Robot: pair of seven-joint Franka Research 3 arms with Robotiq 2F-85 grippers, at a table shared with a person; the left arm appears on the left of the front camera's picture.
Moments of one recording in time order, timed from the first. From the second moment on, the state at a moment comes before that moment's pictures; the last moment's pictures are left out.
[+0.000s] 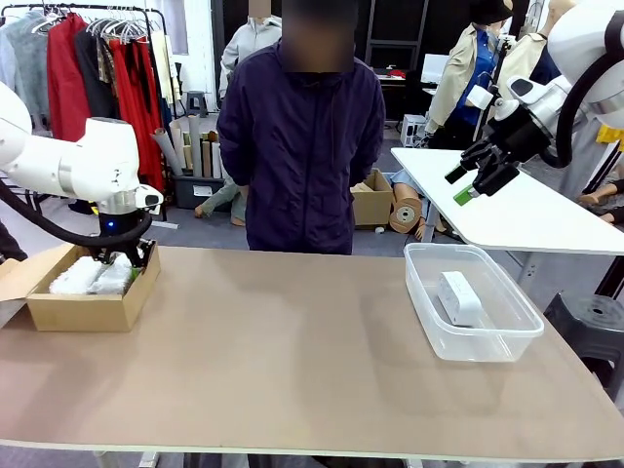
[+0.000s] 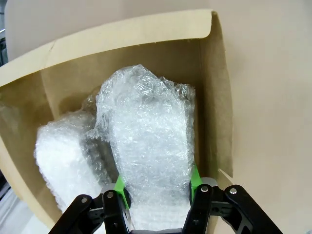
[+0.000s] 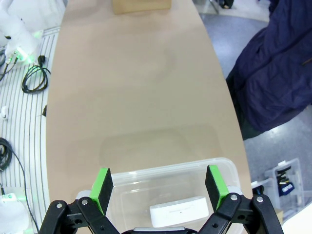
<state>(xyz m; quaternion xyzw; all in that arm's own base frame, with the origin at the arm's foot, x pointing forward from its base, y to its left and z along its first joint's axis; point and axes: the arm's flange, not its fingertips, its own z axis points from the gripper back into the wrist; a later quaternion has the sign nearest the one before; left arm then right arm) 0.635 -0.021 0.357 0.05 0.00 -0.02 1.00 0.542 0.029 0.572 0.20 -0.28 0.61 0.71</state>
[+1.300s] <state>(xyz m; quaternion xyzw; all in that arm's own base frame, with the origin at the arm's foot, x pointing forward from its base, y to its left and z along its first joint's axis) 0.624 -0.031 0.414 0.04 -0.02 -0.01 1.00 0.542 0.029 0.572 0.20 -0.28 0.61 0.71</state>
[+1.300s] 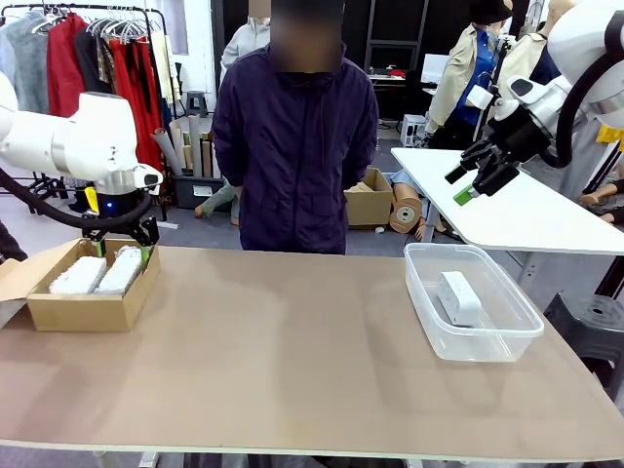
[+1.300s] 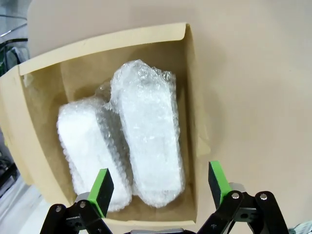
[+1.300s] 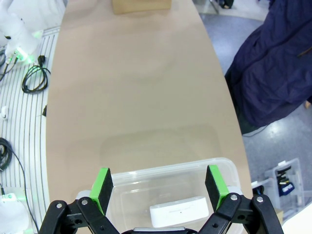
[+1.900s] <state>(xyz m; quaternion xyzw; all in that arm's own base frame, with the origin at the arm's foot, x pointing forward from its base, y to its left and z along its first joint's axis) 0.619 -0.033 0.431 0.03 -0.03 -0.01 1.00 0.542 0.029 0.572 0.20 -0.28 0.61 0.71</state>
